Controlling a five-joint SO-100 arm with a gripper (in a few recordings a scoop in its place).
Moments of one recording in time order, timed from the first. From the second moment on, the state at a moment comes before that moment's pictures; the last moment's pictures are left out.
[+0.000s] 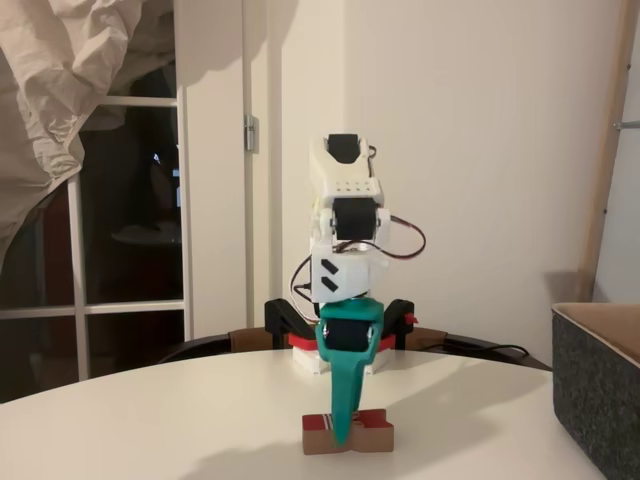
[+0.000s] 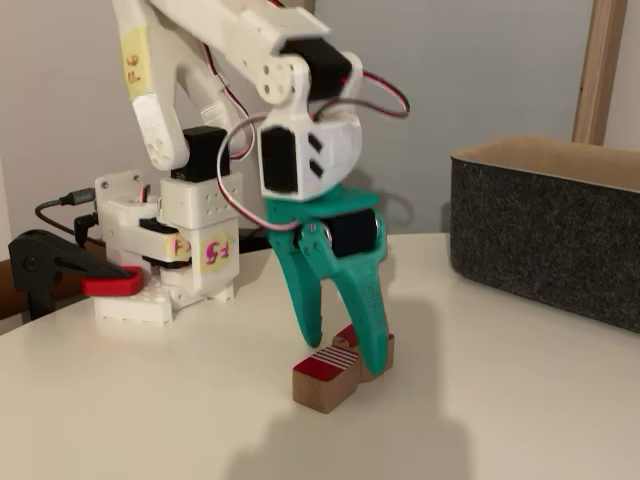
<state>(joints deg) 6.7 110.7 141.0 58.5 73.2</state>
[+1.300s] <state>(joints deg) 8.0 102.0 139.1 50.9 68.6</state>
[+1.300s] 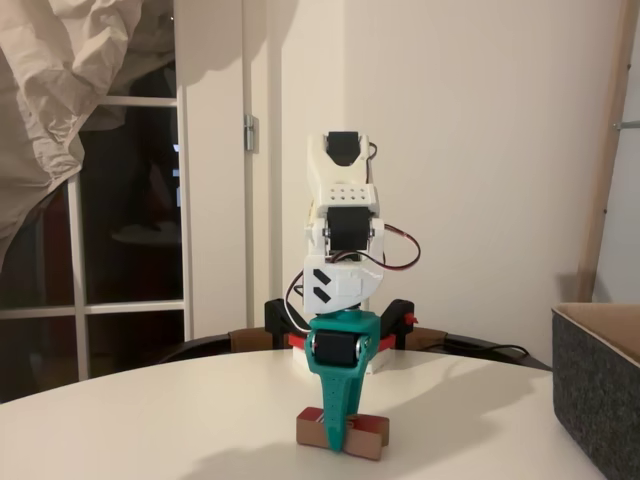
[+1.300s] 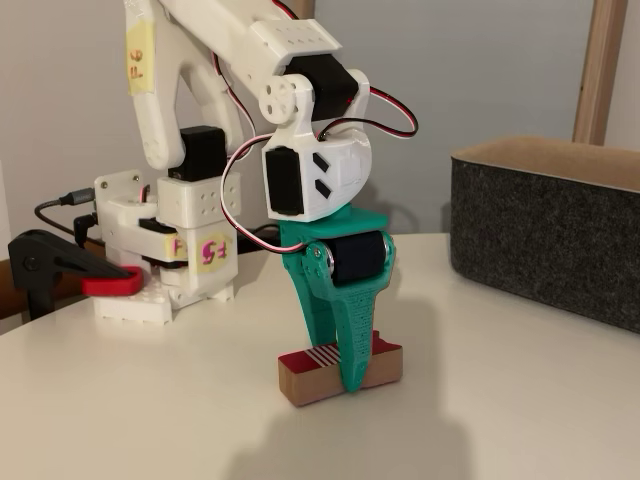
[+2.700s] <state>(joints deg) 17.8 121.3 121.5 46.8 88.6</state>
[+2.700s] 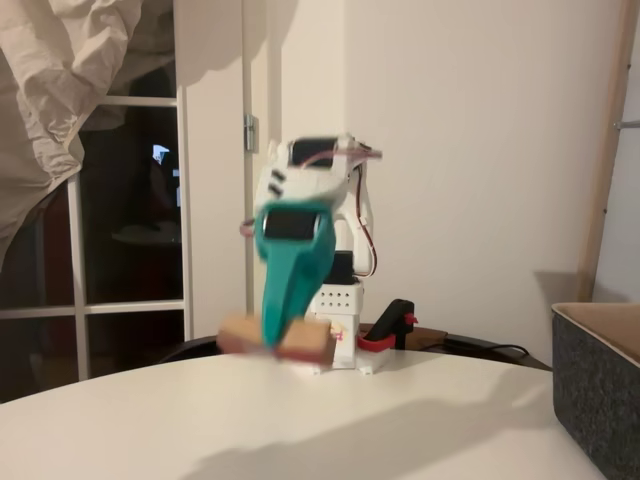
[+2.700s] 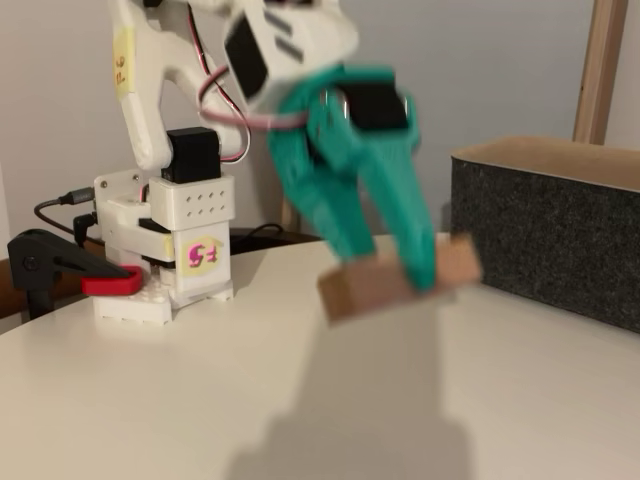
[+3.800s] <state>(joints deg) -22.0 122.7 92.8 44.2 92.0</state>
